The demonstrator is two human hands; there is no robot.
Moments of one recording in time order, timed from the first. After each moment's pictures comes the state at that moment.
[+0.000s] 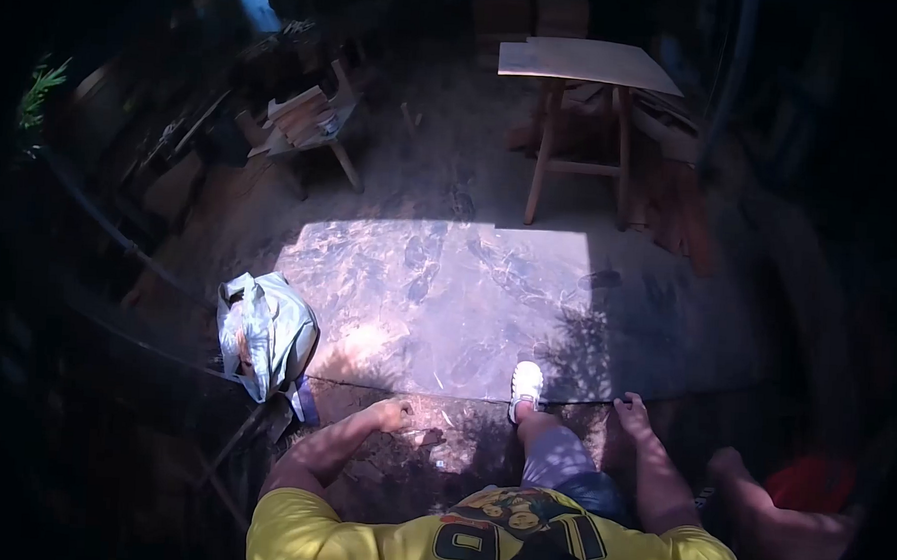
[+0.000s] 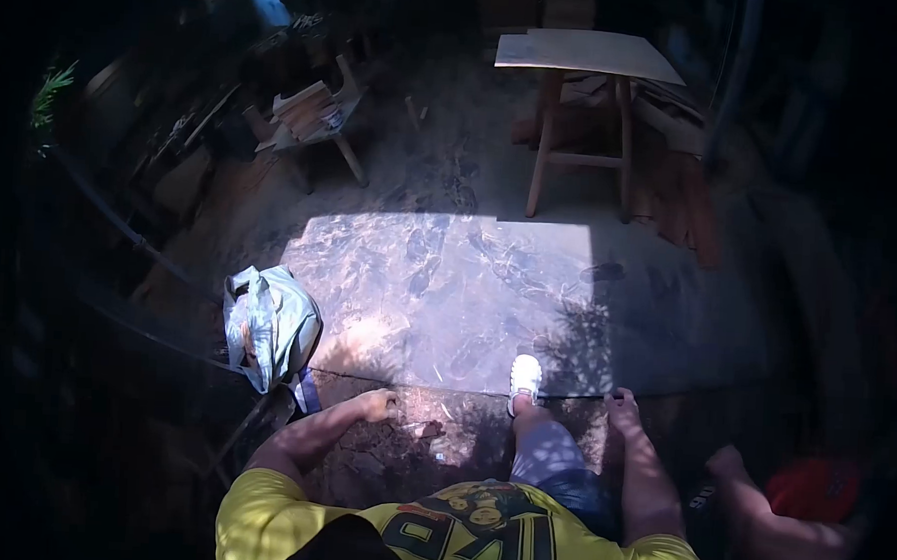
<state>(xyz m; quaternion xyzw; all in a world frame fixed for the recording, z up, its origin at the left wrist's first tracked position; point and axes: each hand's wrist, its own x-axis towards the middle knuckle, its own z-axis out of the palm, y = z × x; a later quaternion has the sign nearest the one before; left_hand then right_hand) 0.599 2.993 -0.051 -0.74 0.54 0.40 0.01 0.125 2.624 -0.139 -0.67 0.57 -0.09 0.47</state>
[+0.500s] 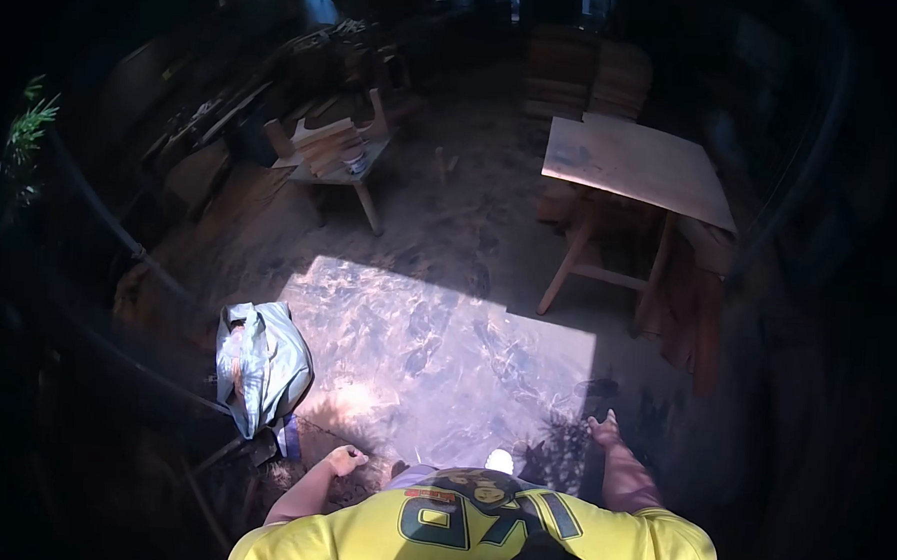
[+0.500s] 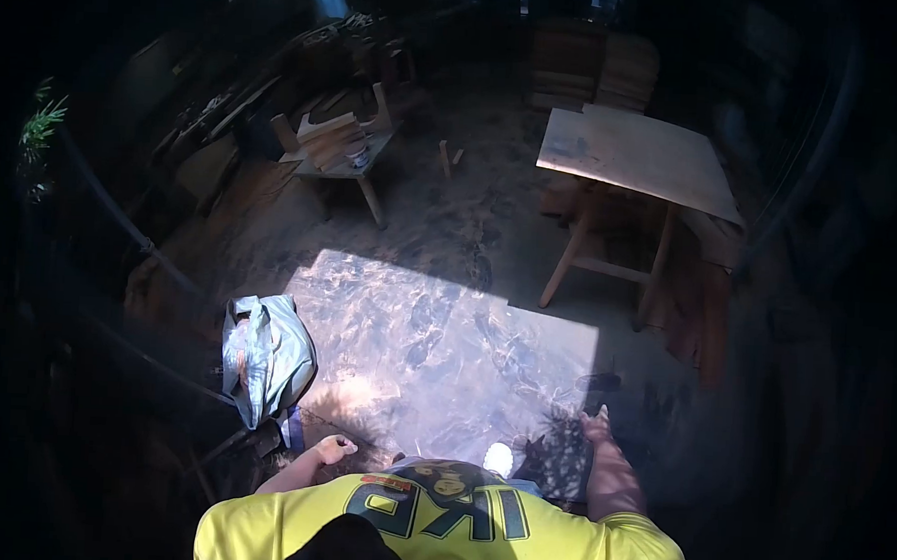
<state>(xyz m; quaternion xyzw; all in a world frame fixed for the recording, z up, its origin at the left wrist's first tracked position) 0.720 2.915 0.035 -0.88 0.12 0.42 -0.18 0.391 2.351 -0.024 -0.69 0.59 0.07 0.42</state>
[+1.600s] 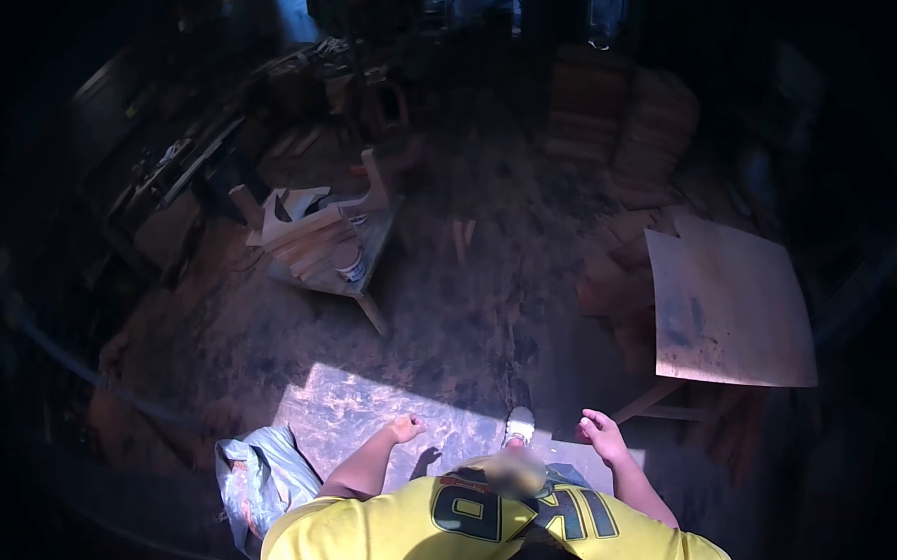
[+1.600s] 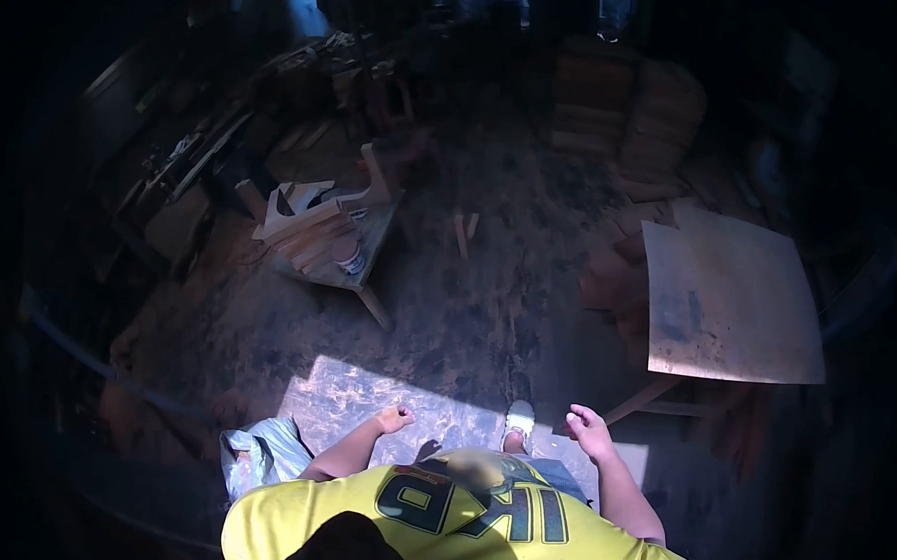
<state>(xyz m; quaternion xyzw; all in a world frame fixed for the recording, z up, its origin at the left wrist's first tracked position) 1.379 2.518 -0.042 -0.86 0.28 0.39 -0.16 1.023 2.181 0.091 -0.63 0.43 -0.04 0.65</state>
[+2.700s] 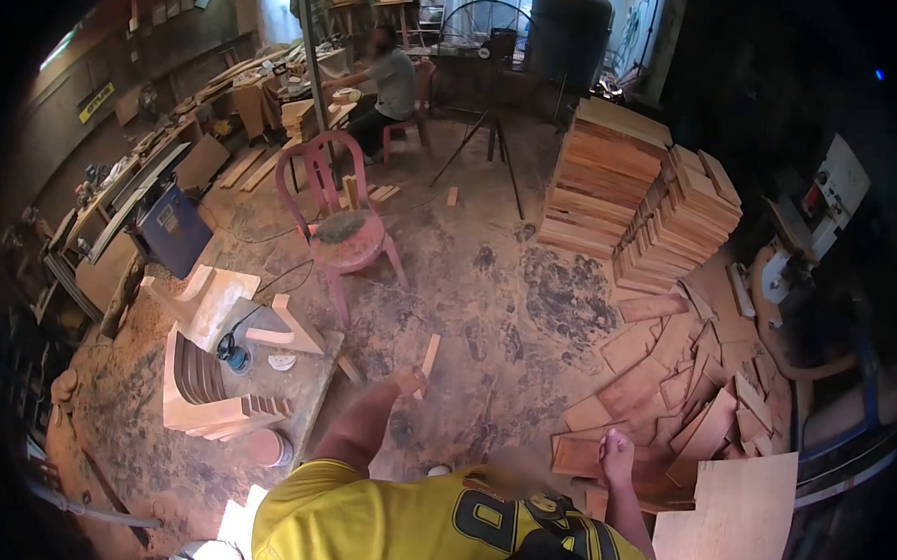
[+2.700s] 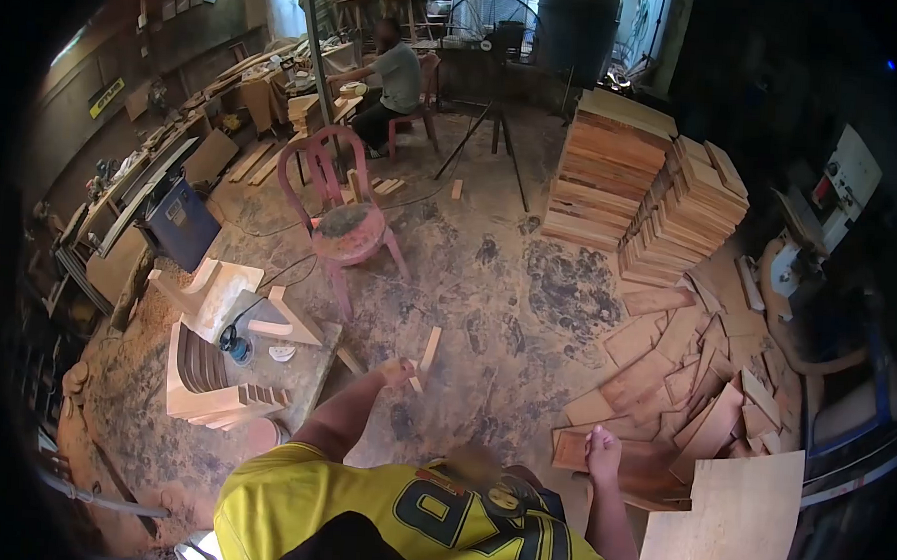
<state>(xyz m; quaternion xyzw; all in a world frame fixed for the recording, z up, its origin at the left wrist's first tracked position) 1.965 1.916 -0.001 -0.84 0.33 0.39 -0.20 1.501 1.694 0.137 -0.62 0.42 -0.28 0.60</state>
